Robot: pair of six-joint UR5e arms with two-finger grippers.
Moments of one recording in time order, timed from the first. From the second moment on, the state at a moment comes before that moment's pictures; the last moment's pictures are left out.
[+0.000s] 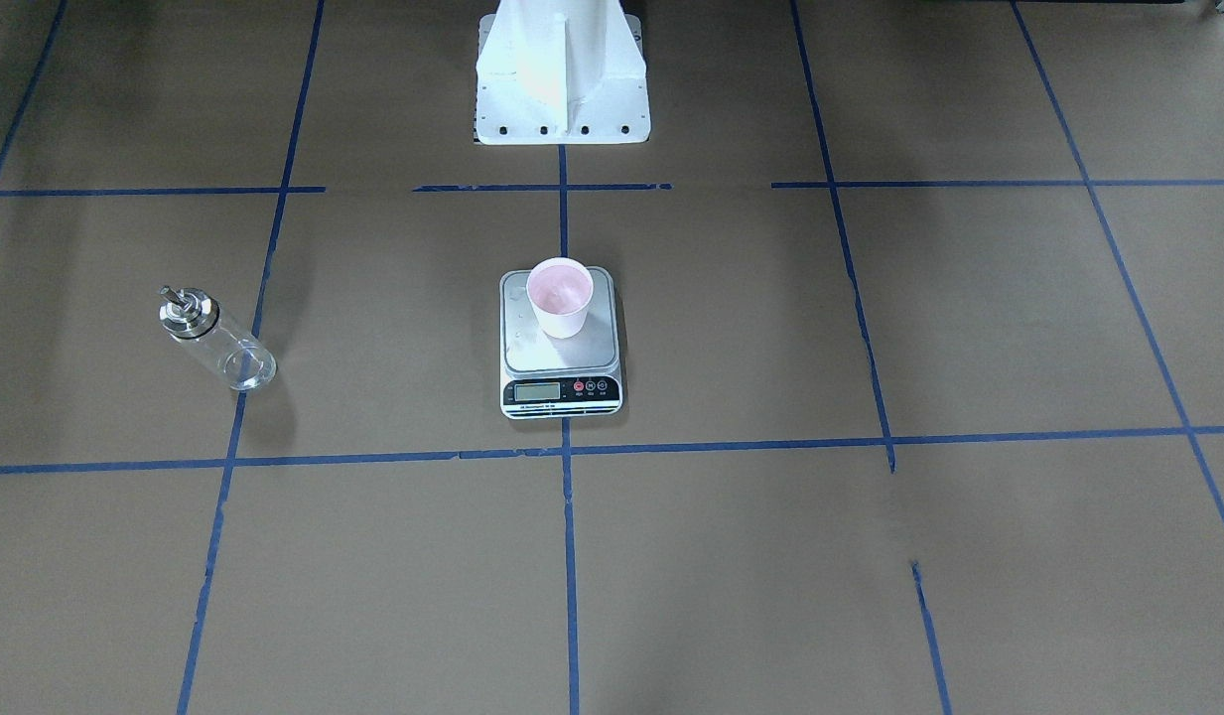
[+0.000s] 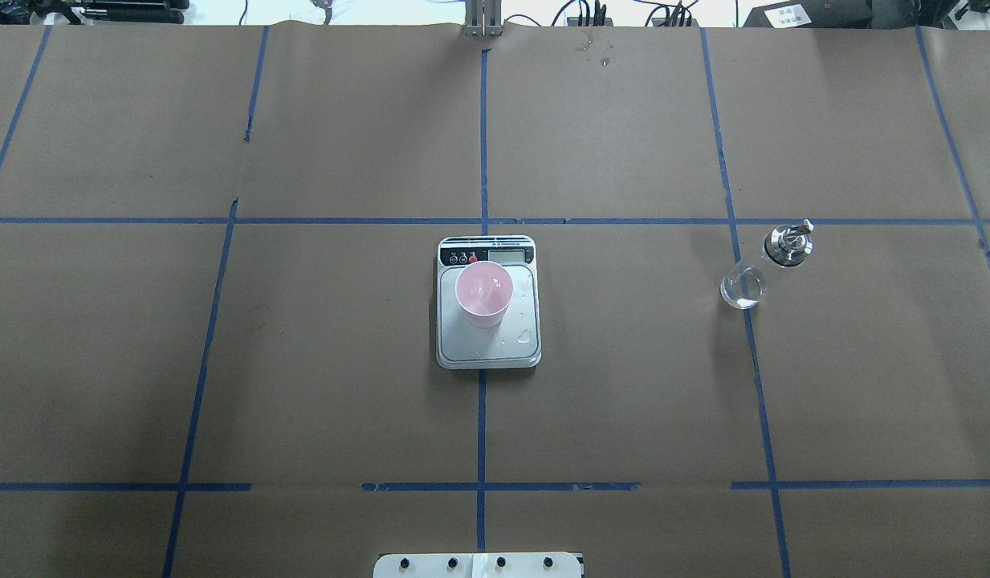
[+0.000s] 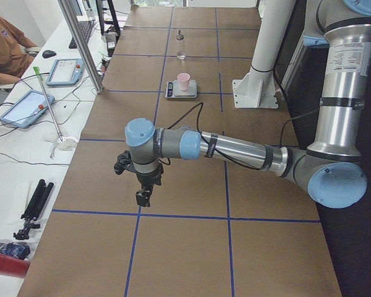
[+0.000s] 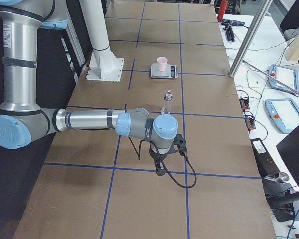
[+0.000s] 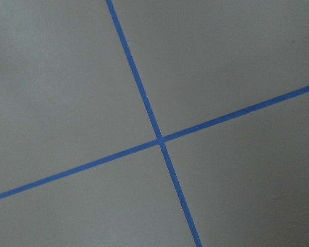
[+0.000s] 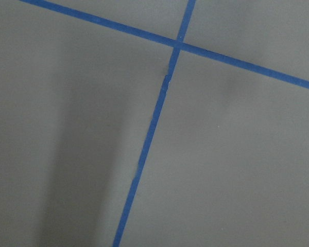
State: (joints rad) left arm -1.54 -1.57 -1.70 -1.43 -2.23 0.27; right arm 1.61 -1.67 1.71 -1.73 2.32 -0.40
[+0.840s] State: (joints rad) left arm -1.59 -1.54 -1.63 -1.51 -2.27 0.35; right arm 1.61 -1.67 1.63 -1.55 2.35 -0.21
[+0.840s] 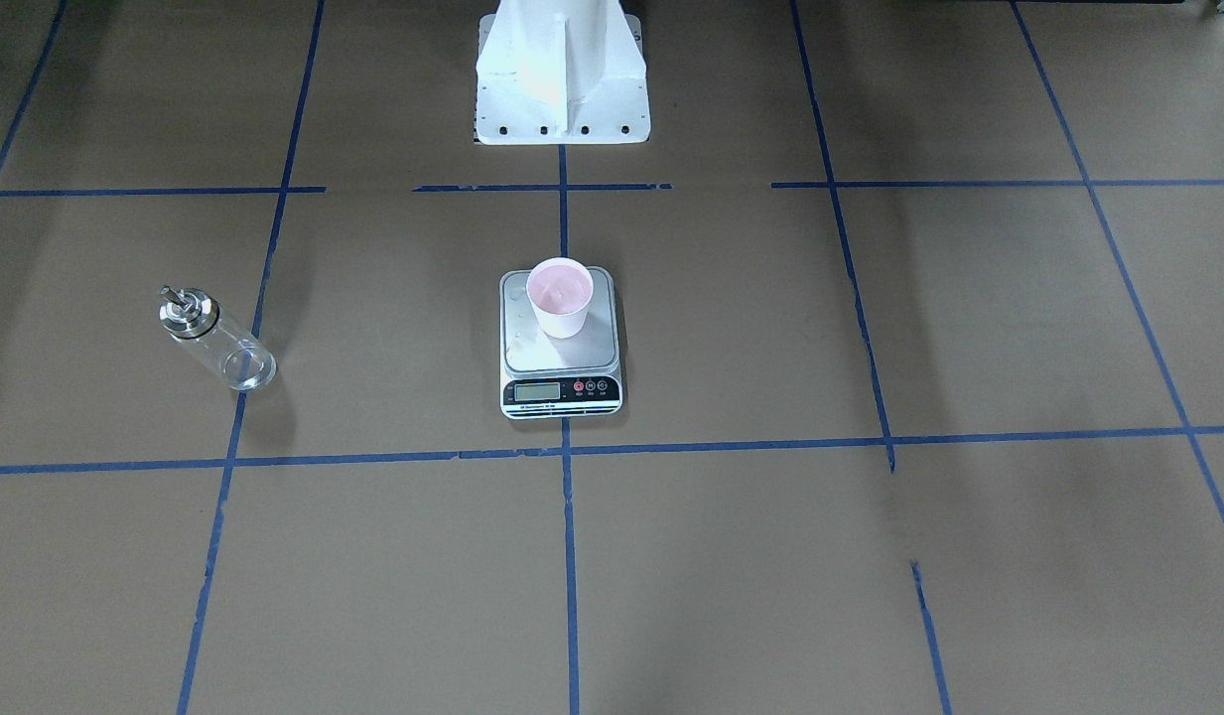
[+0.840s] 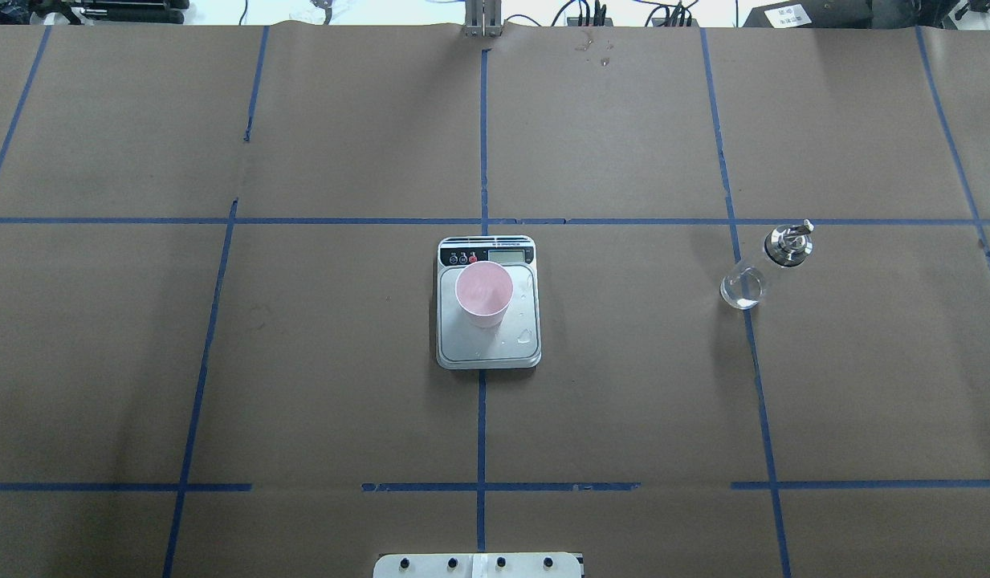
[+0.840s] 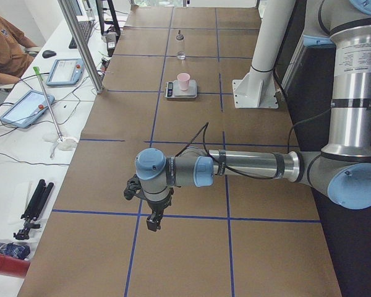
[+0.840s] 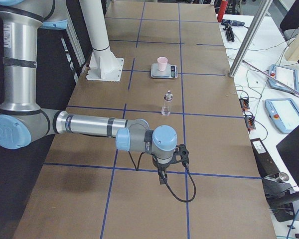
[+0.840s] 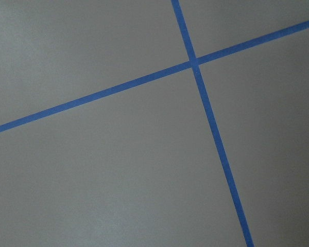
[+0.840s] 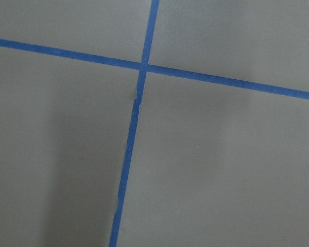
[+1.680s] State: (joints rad) left arm -1.59 -1.55 -1.64 -1.53 -2.27 0.28; right arm 1.61 -1.66 1.65 -1.54 2.39 -0.10
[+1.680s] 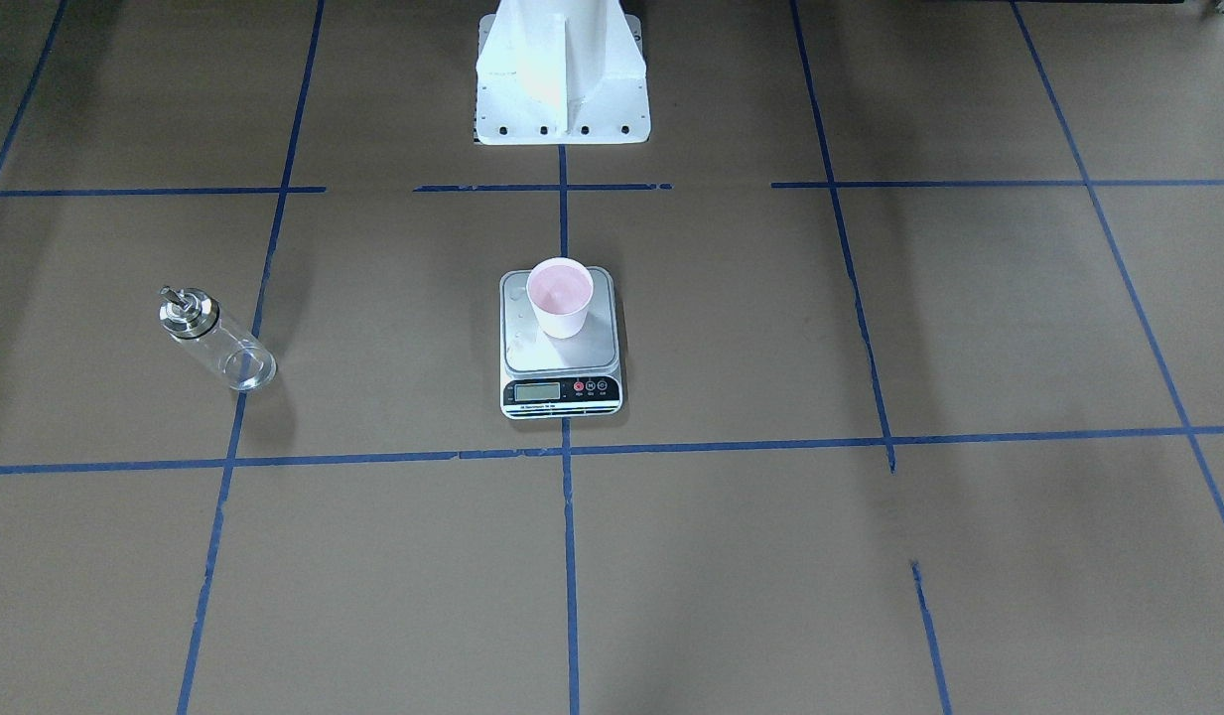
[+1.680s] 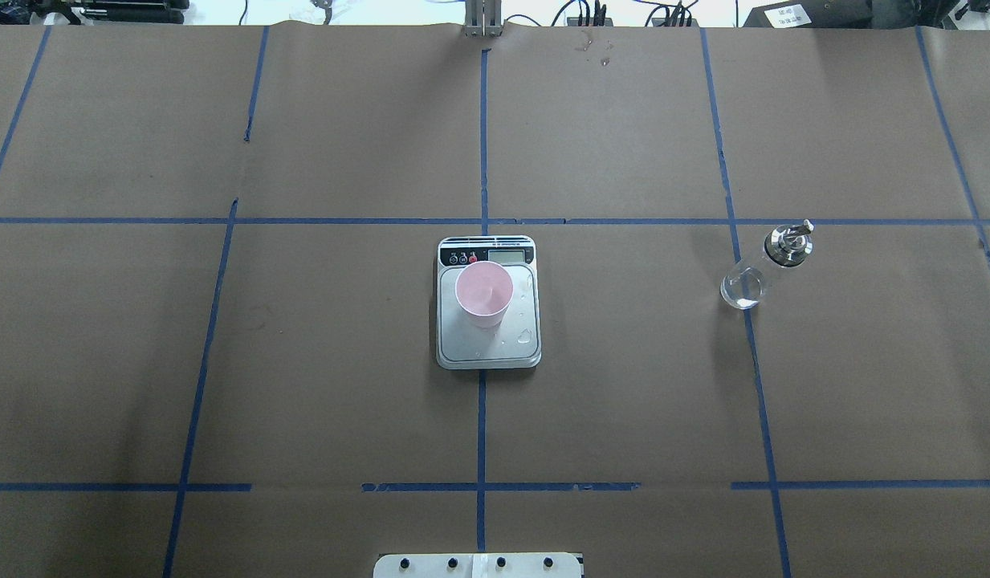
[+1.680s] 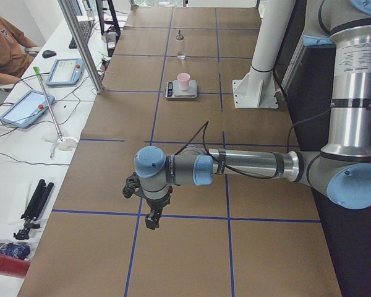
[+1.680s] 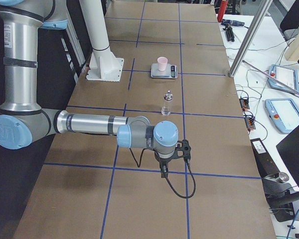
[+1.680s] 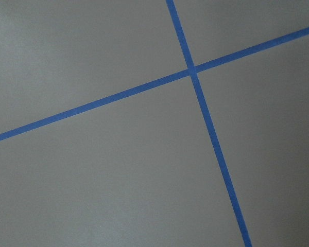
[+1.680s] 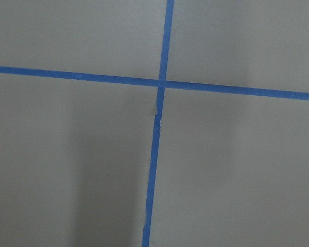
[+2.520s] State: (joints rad) left arm -1.59 -1.56 -1.64 -1.63 -2.31 0.06; right arm 1.60 -1.66 1.64 -1.44 2.39 0.00
